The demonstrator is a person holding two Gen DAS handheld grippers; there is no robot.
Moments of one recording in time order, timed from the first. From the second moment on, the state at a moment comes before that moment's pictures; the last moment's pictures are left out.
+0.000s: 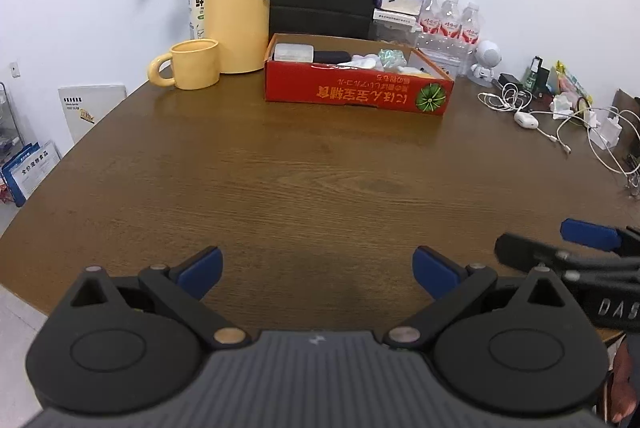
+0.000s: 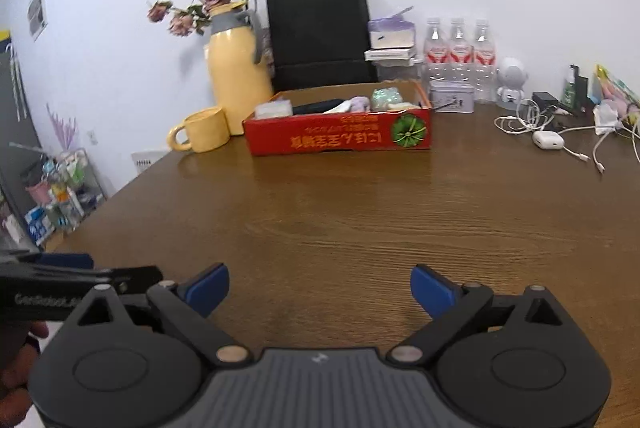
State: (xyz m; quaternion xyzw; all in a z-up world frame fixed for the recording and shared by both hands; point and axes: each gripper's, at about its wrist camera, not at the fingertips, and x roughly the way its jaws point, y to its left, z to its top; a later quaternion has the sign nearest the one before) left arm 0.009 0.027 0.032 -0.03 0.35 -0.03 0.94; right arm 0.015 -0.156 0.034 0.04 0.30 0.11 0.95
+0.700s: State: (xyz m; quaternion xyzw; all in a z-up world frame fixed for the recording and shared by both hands) left arm 0.007 0.024 0.032 -0.02 0.34 -0.03 0.94; right arm 0.013 -0.157 0.031 0.03 0.31 0.11 0.94
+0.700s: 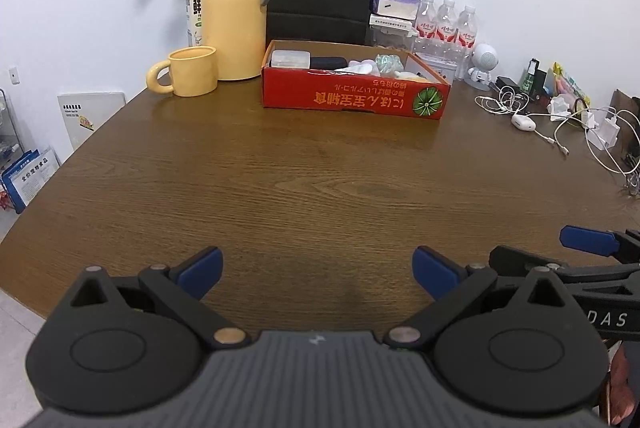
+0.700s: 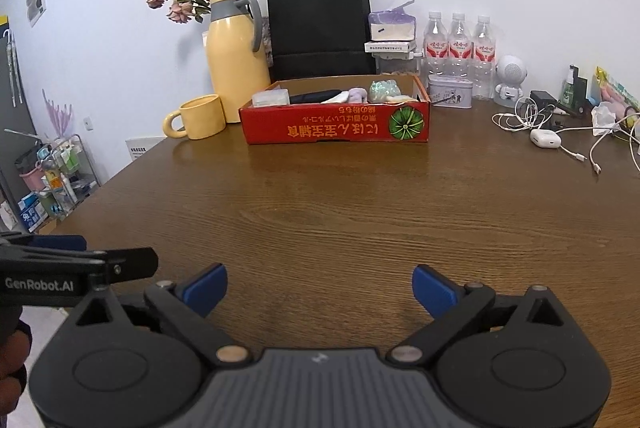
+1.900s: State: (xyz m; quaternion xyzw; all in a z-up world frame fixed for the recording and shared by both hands) left arm 0.003 0.021 0.029 -0.01 0.34 -0.04 0.94; right arm 0.010 -0.160 0.032 0.01 0.31 0.09 0.95
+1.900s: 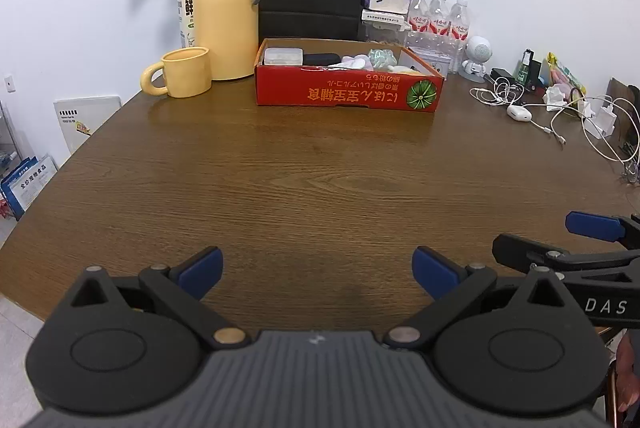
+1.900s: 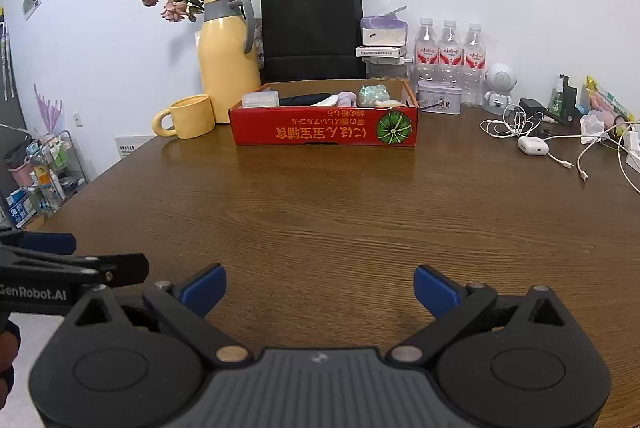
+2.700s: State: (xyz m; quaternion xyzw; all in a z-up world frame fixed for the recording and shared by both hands) left arm 0.007 0.036 0.030 0.00 0.34 -0.04 0.94; right arm 0.013 -0.172 0.036 0.01 0.30 0.07 0.95
